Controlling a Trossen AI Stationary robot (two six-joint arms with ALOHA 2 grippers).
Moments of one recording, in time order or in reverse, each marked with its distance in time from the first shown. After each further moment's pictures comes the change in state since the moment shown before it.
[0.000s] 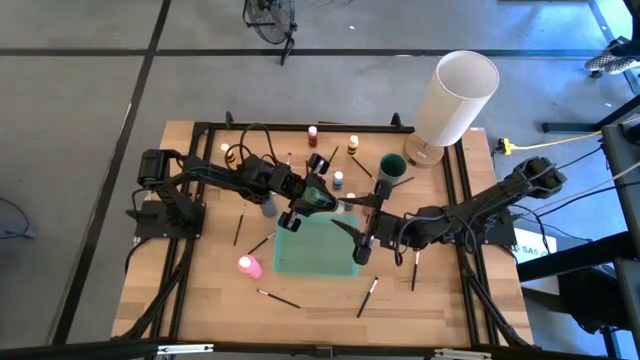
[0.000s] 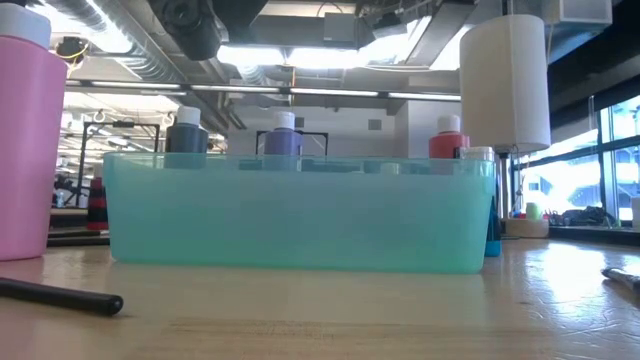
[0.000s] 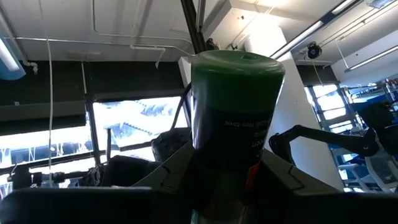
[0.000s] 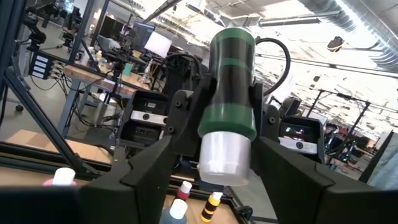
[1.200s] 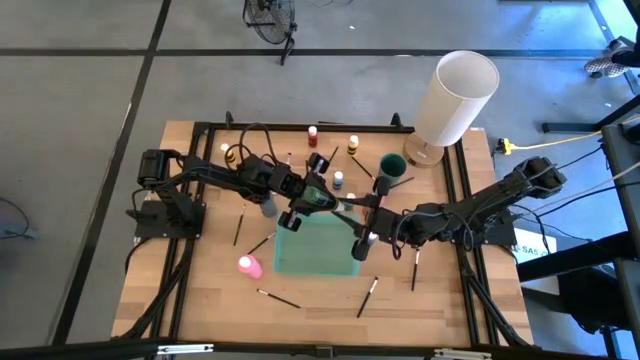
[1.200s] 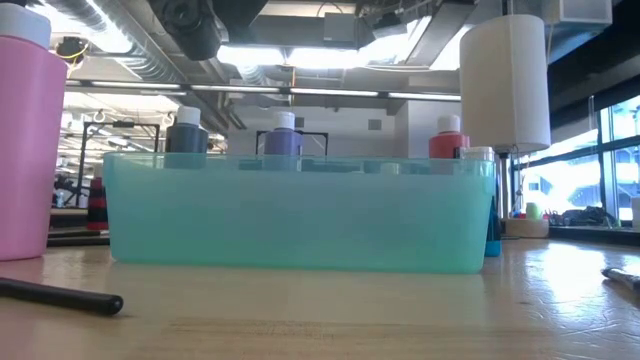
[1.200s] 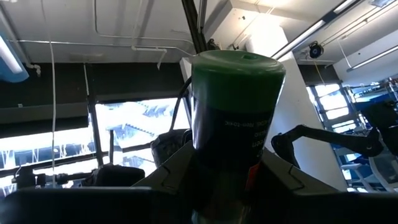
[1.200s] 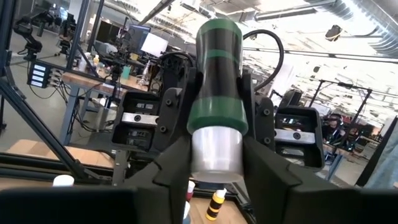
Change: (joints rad) left arm 0.001 0.000 0.000 0.002 -0.005 0.007; right arm -0.025 0.000 -0.001 -0.002 -0.009 0.064
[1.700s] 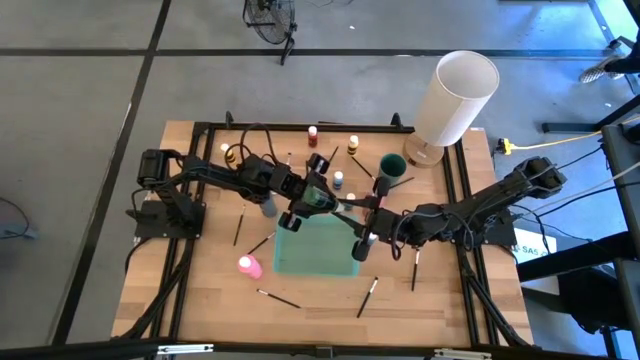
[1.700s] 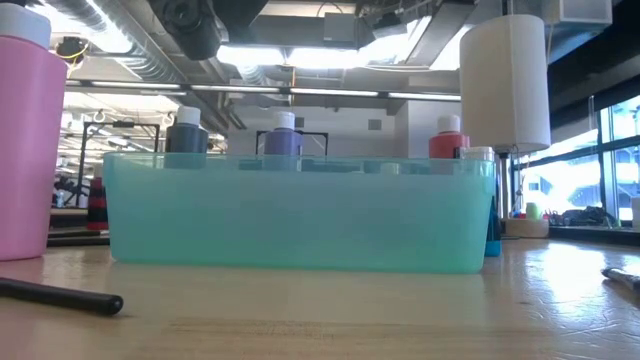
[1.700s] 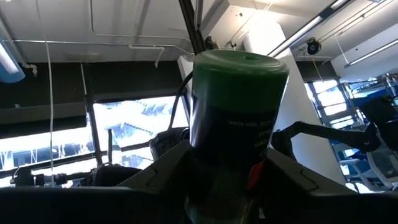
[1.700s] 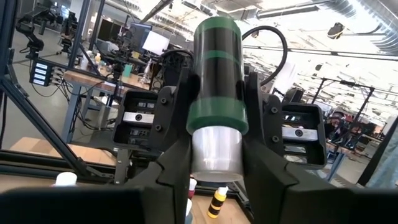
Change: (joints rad) left arm 0.000 -0.001 0.000 -0.019 0.013 0.018; right arm 0.000 -0.001 0.000 -0.012 0.000 0.011
